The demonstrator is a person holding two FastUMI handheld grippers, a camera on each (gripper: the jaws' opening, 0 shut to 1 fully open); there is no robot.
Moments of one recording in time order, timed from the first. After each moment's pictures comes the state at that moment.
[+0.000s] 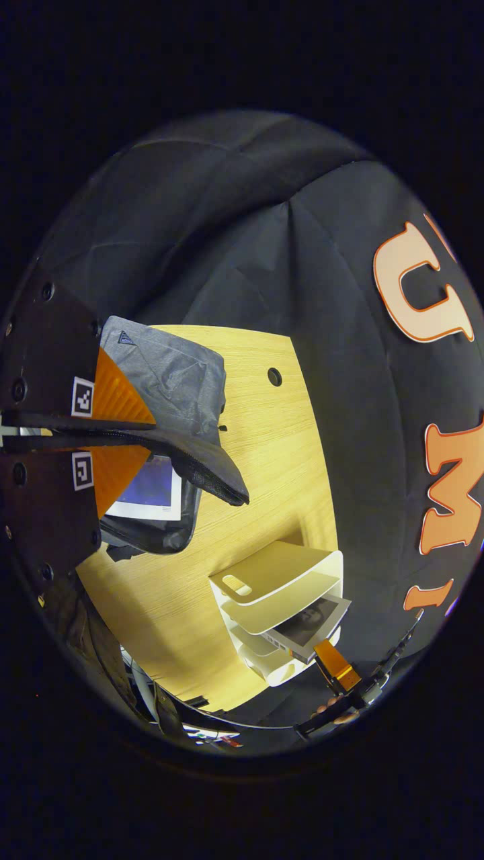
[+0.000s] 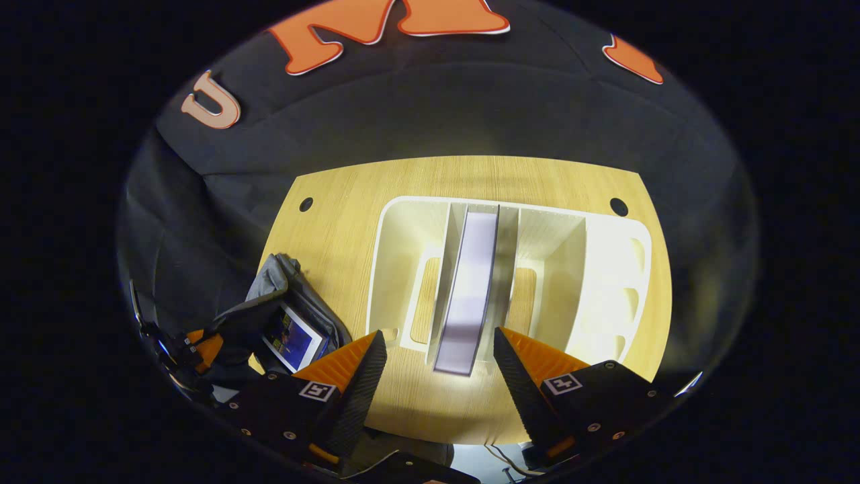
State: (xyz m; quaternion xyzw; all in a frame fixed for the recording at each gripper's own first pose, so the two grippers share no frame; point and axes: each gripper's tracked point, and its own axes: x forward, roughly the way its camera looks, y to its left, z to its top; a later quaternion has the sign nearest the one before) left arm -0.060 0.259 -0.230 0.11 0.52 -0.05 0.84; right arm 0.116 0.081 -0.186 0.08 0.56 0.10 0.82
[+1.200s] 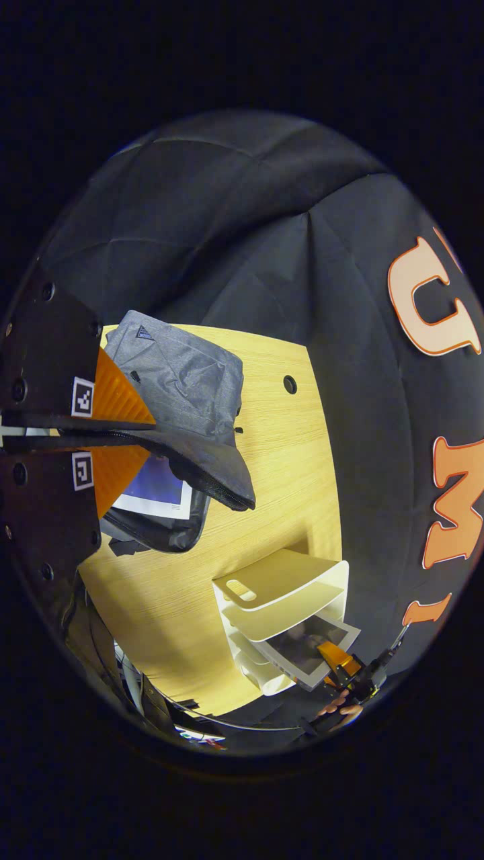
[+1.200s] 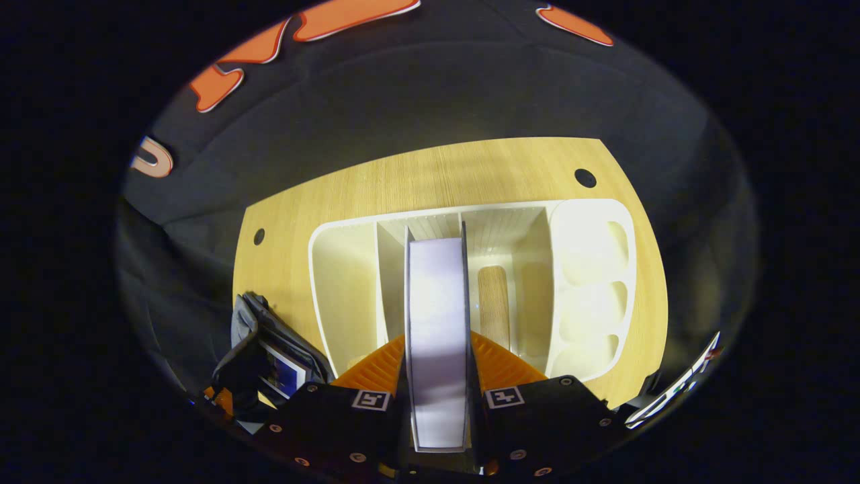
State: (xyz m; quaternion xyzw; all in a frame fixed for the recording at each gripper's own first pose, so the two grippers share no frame) left arm -0.079 0.254 -0.236 0.09 0.53 -0.04 0.84; right arm 0.136 0.045 -0.198 0.14 0.57 -0.01 0.81
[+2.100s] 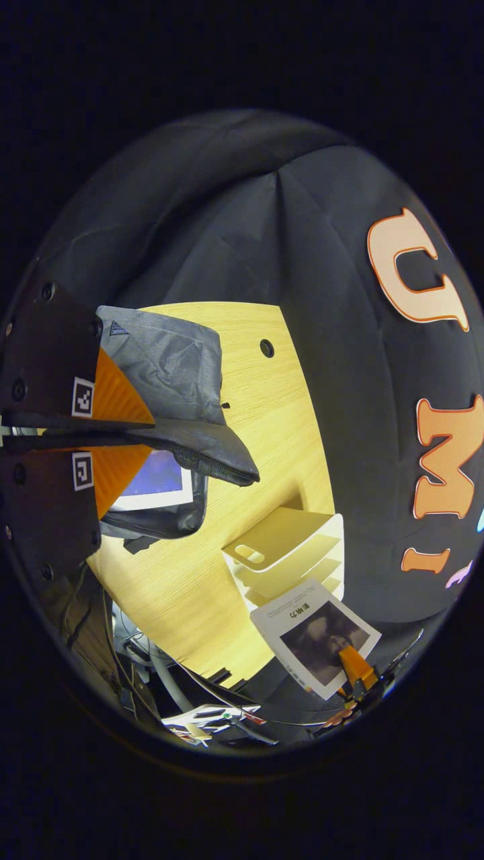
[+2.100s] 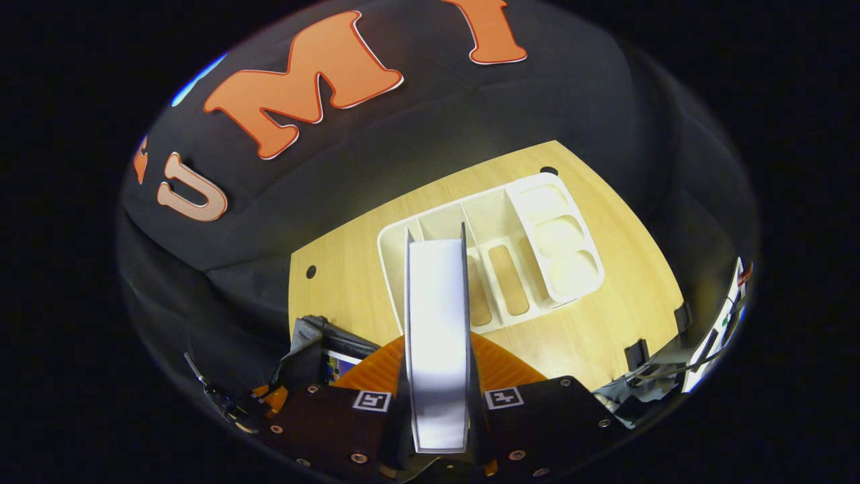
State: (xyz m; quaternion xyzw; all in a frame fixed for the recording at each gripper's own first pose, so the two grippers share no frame) left arm -0.082 0.273 -0.234 0.09 0.49 -0.16 0.85; right arm 0.010 0.086 -0.092 0.24 0.49 -0.04 0.84
